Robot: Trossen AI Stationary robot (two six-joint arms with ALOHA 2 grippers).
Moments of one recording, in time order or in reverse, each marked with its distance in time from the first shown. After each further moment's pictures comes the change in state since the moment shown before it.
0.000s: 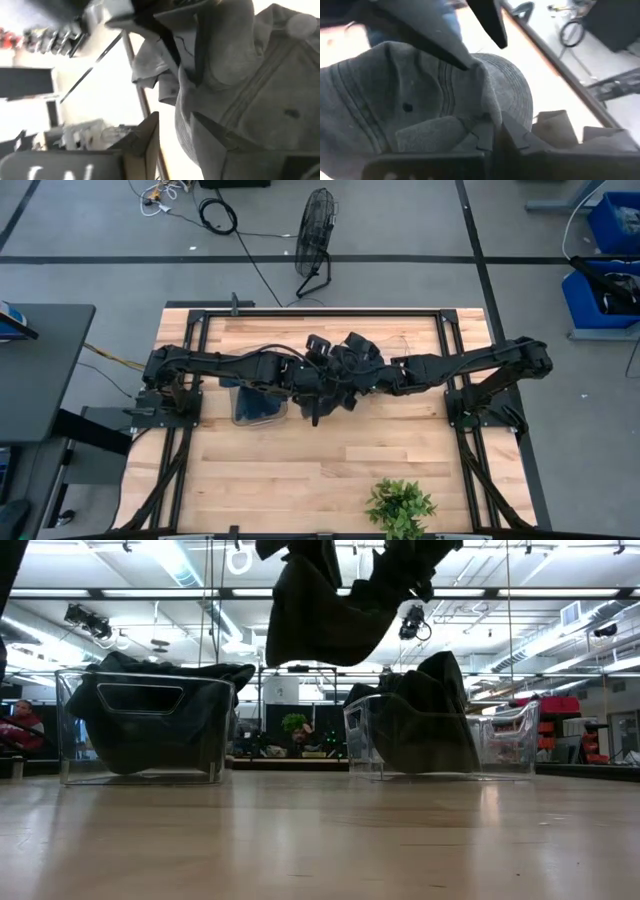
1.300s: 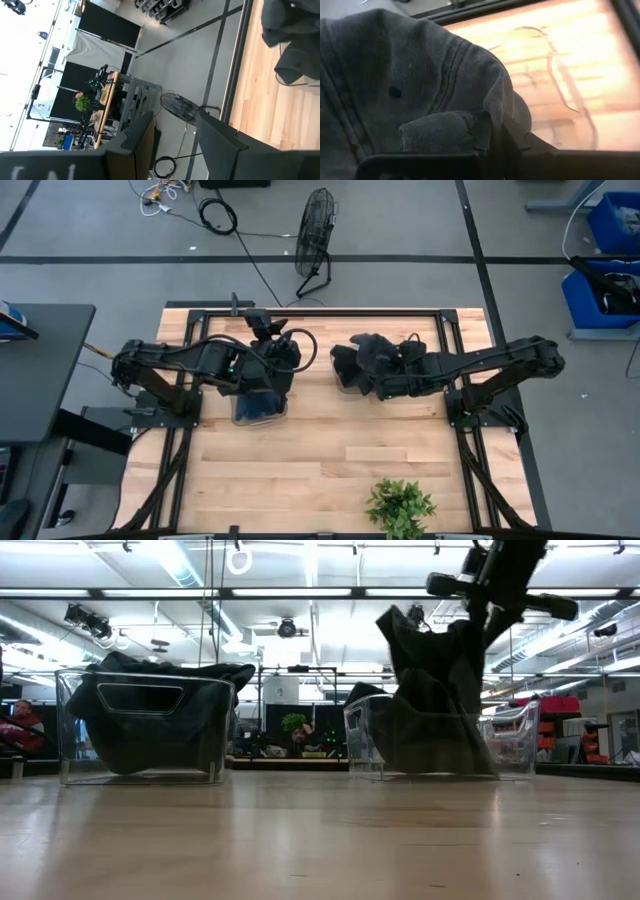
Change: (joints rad) left arm -0.077 -0.232 0.001 -0.135 -0.520 -0.303; right arm 0.012 -0.105 -0.053 -0.783 0.210 1.544
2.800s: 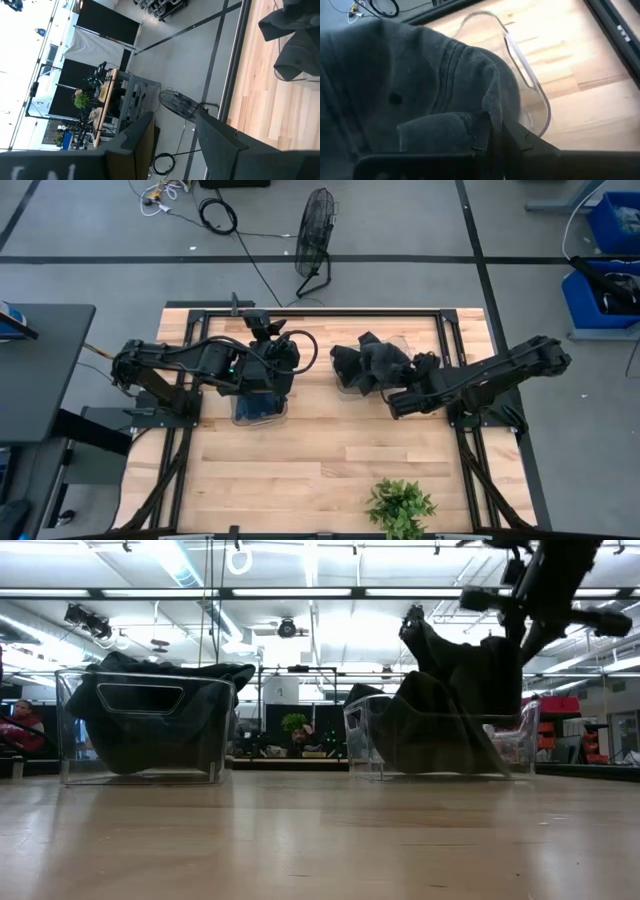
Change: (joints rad) left arm 0.000 0.002 -0.001 -0.042 0.001 -0.042; right arm 0.124 -0.058 -0.158 -0.080 0.023 0.338
